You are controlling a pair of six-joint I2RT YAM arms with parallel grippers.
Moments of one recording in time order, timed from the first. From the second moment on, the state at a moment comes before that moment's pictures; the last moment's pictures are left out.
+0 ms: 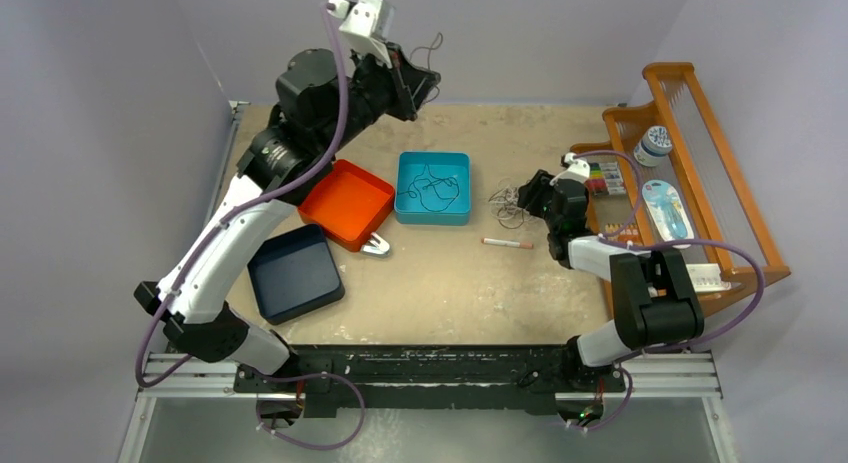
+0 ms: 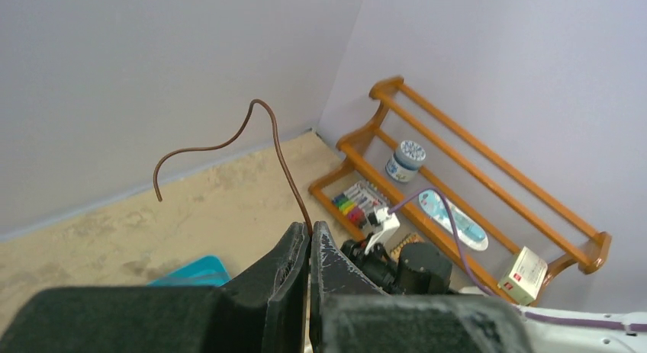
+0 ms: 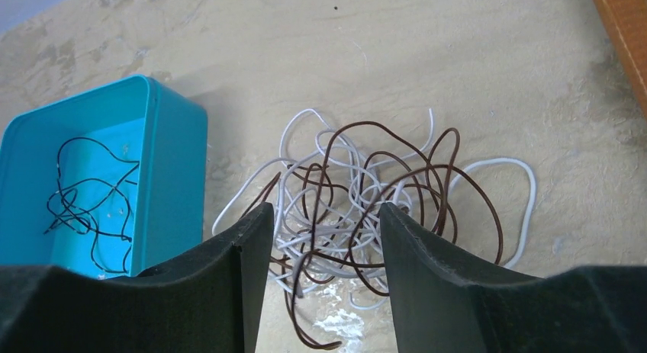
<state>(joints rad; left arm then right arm) -0.73 1.50 1.96 -0.41 -0.01 -0.30 0.14 1.50 0.57 0.56 0.09 0.44</state>
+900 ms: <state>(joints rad) -0.72 1.43 1.98 -0.50 -0.19 -0.18 0.13 1.27 0.56 0.49 0.00 0.40</state>
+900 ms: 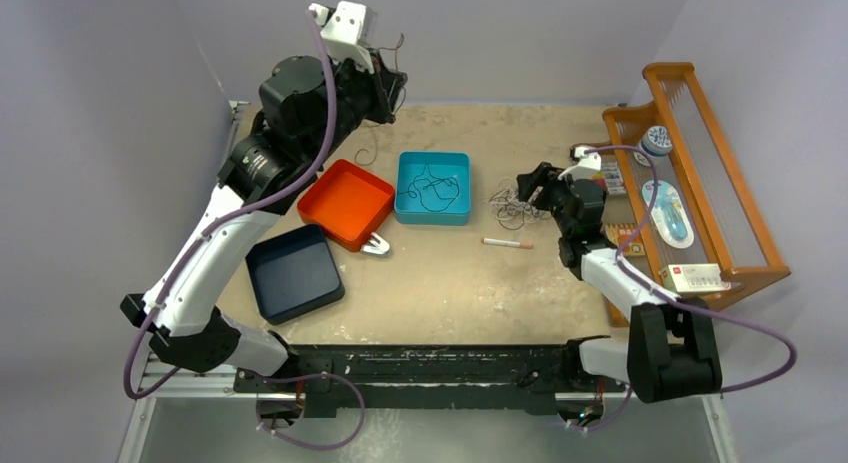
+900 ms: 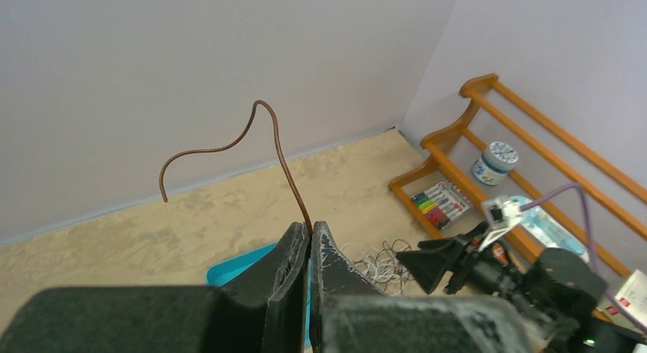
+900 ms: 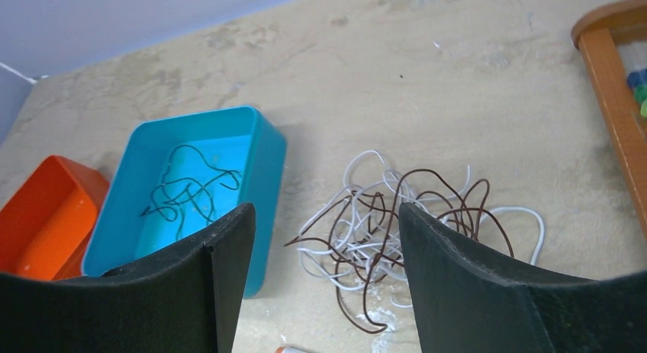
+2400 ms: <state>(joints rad) -0.34 1.40 1.45 -0.48 -0.31 -0.29 0.13 0.89 0.56 0.36 -0.15 0.26</state>
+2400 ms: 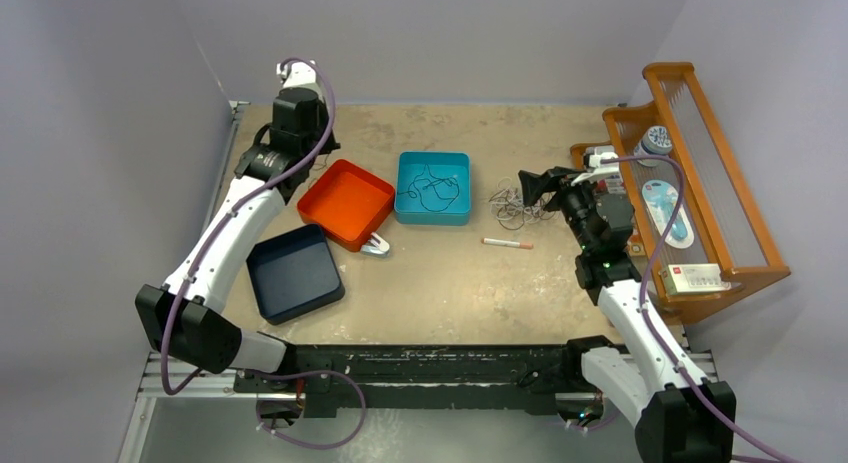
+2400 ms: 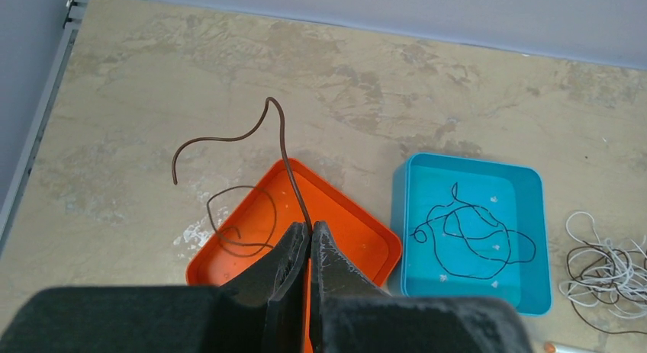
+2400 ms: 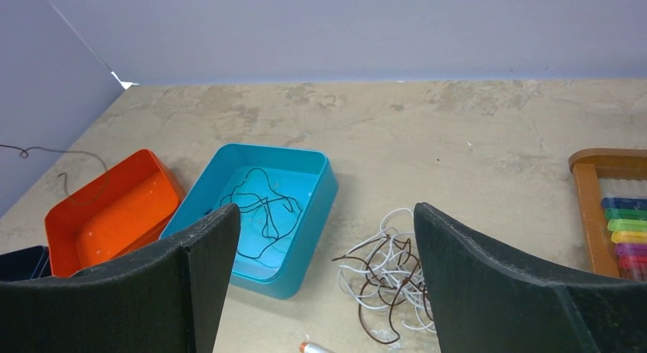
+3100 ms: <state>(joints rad) -0.27 1.40 1.38 -0.47 -0.26 -0.33 0.13 0.93 0.56 0.35 -0.15 0.26</state>
